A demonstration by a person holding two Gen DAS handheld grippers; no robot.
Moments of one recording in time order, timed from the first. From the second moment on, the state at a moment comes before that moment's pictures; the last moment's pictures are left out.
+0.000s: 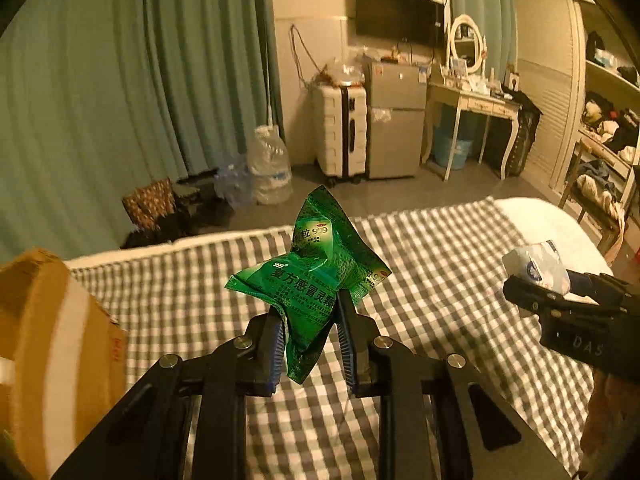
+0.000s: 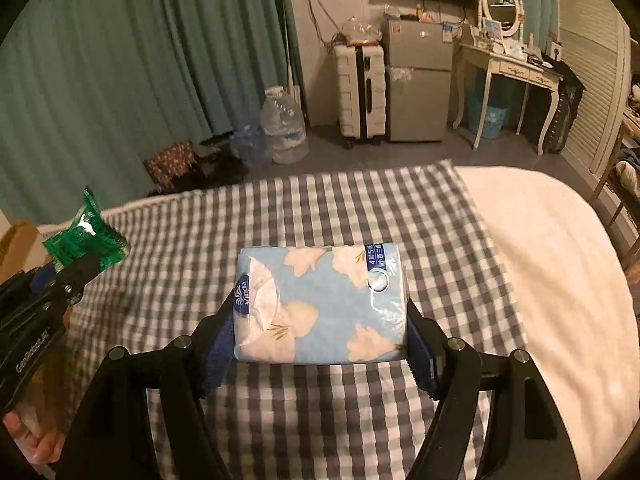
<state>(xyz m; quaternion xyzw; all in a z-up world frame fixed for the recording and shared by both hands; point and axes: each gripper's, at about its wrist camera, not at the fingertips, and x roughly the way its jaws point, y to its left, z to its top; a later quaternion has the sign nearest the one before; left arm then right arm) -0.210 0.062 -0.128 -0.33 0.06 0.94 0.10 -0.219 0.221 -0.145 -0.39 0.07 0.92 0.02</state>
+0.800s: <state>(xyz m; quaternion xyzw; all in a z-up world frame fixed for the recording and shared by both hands) -0.116 0.003 -0.034 -0.27 0.05 0.96 0.05 -0.138 0.164 -0.052 -0.30 0.05 0.95 -0.02</state>
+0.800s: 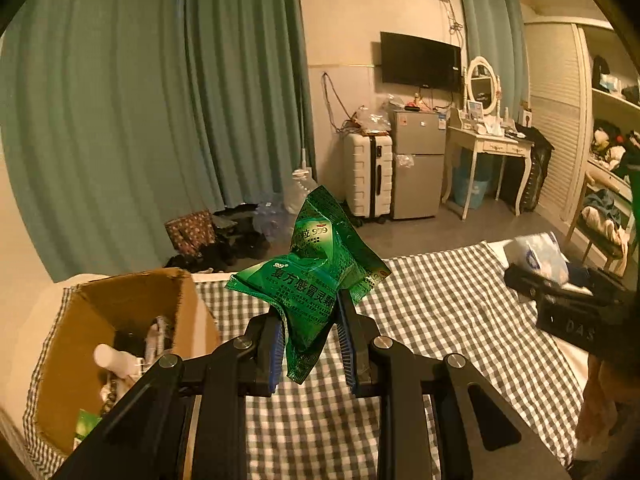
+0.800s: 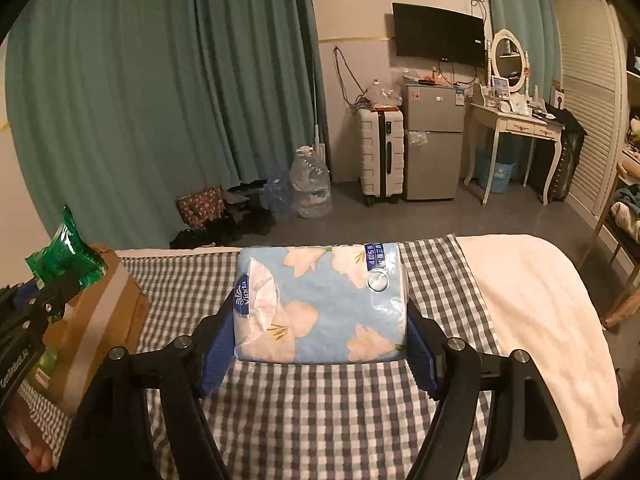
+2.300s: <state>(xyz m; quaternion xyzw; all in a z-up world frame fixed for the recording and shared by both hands) -0.078 -0.213 -0.008 -0.28 0.00 0.96 -0.05 -0.113 -0.068 0.009 -0.23 0.01 0.96 -0.18</state>
